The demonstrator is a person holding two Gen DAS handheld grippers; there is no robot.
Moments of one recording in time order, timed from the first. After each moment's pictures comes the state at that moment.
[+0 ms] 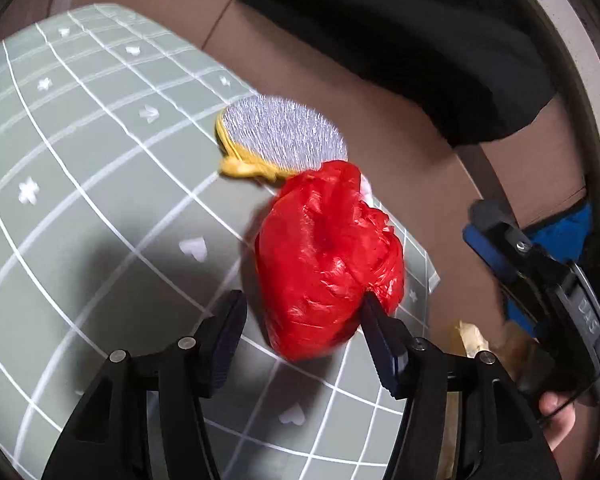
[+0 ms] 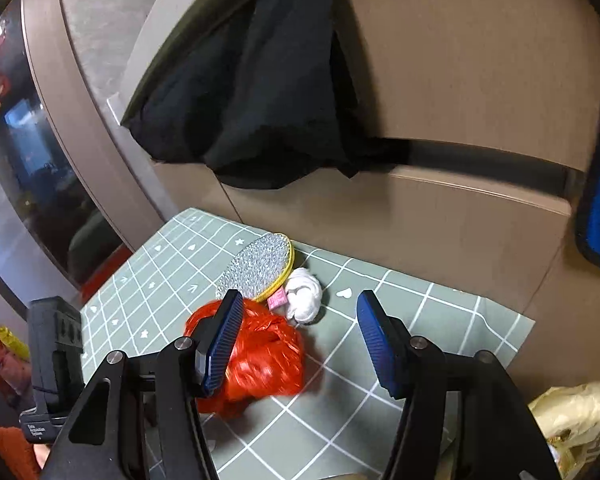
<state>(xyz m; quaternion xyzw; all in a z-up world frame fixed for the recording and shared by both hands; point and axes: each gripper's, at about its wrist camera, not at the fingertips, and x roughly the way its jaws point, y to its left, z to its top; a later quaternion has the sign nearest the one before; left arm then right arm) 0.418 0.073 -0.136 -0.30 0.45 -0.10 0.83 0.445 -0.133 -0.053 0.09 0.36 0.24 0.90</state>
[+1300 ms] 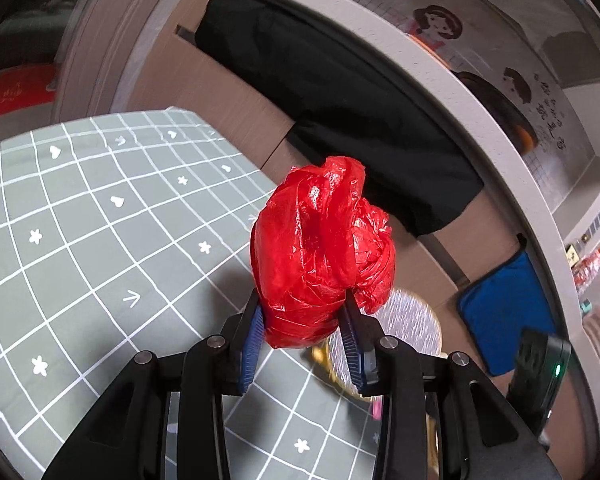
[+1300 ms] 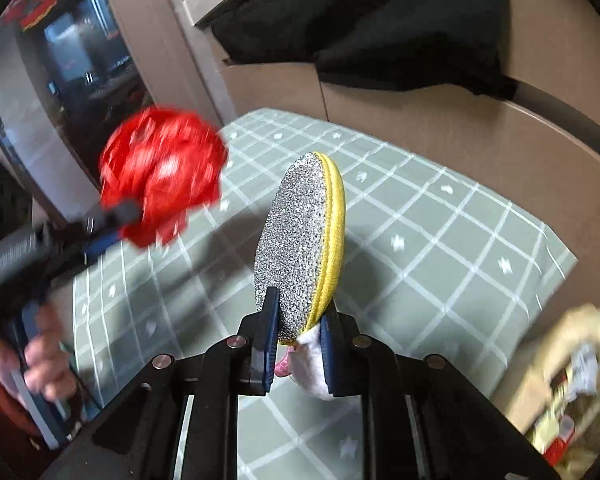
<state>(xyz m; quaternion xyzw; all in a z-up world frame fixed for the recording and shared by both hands) 0.272 0.161 -0.063 -0.32 0.29 -0.05 0.90 0.323 -0.079 -0.060 -0.02 0.44 0.31 0.84</state>
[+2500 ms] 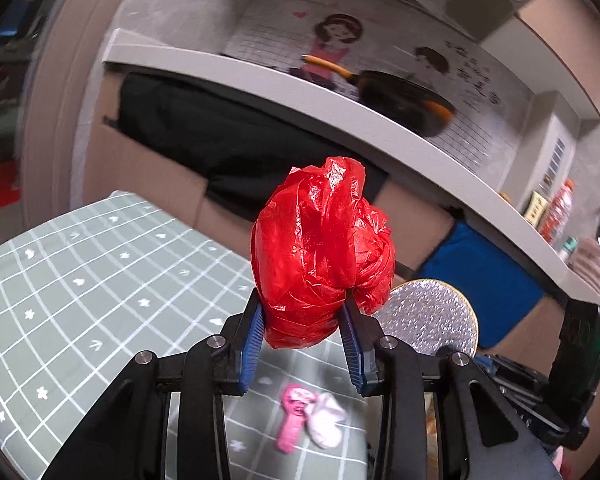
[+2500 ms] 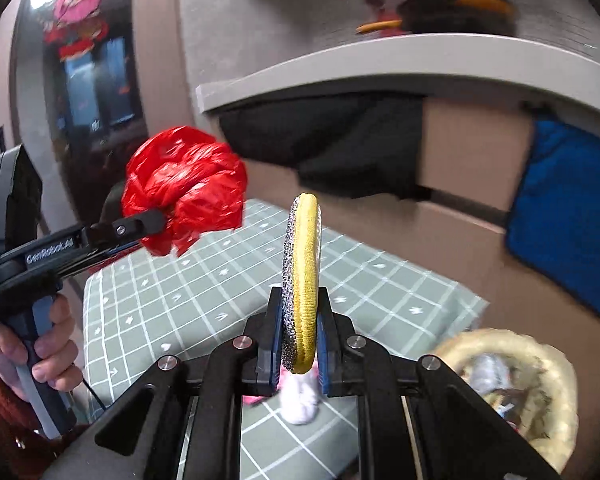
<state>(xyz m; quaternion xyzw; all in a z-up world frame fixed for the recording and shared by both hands) 0.238 0.073 0.019 -0.20 0.22 -0.10 0.95 0.248 -0.156 0.022 0.00 0.27 0.27 0.92</state>
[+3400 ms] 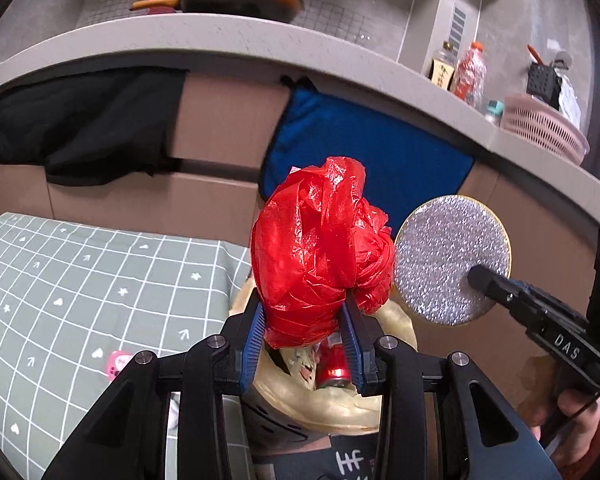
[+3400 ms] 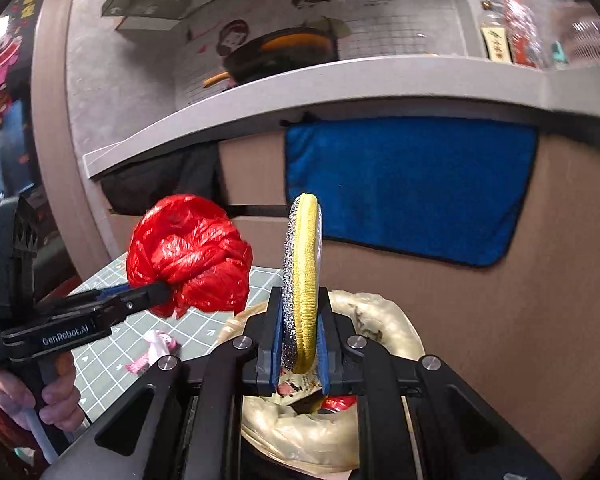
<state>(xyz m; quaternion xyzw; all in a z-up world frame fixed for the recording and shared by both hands) 0.250 -0.125 0.005 -0.06 0.29 -0.27 0.92 0.171 -0.330 0.026 0.08 0.23 0.07 0.97</state>
